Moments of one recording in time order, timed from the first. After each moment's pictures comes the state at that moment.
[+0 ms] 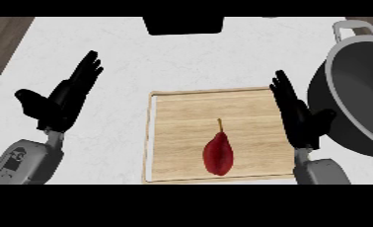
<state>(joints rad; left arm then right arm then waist) -0.25 0.48 -0.26 -1.41 0.41 0.14 -0.02 -0.12 -0.19 0.15 -1.40 -0.21 -0.17 -0.04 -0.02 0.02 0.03</state>
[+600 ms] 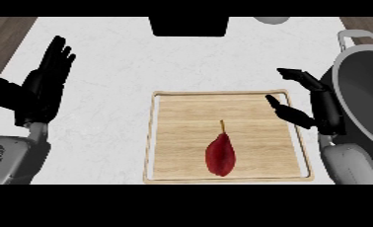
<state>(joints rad) -0.26 0.48 -0.14 -1.49 0.38 0.32 0.08 -0.22 -0.35 0.11 -1.32 0.02 -0.21 -0.29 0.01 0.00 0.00</state>
